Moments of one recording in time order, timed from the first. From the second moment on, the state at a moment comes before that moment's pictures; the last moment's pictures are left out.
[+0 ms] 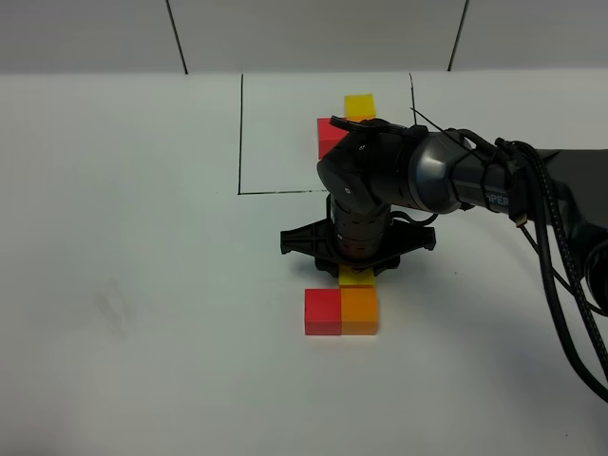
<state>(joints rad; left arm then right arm) -0.11 -0.01 -0.51 -0.12 1.08 0.12 0.70 2.16 -1.46 -0.15 0.82 0.87</state>
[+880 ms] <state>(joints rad) -0.11 -0.01 -0.51 -0.12 1.08 0.12 0.71 2.16 -1.46 -0.16 0.84 0.86</state>
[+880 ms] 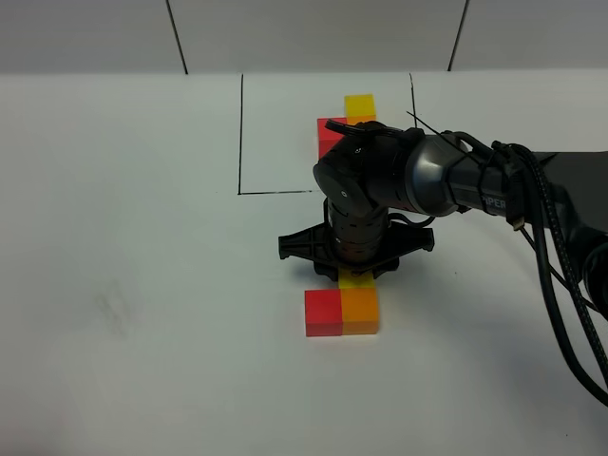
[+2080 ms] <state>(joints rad) -0.11 -0.01 -0.51 -0.12 1.08 0.12 0.59 2.03 -1.44 -0.27 0.83 0.71</state>
